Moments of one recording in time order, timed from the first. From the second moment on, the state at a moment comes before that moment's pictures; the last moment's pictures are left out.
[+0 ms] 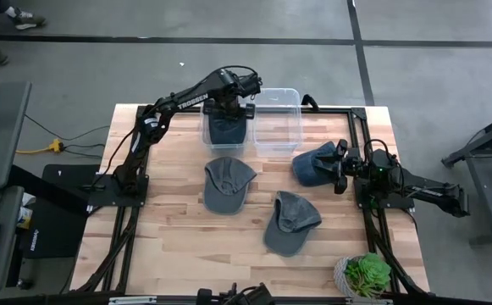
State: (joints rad) left arm 0.53 2.20 2.23 -1.44 -0.19 -0.94; right arm -0.30 0.03 0.02 0.03 -0.12 0.20
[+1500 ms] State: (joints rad) left arm 0.41 2.09 2.36 -1.52 -0.12 -0.88; right arm -0.30 0.03 0.02 0.03 -0.12 0.20
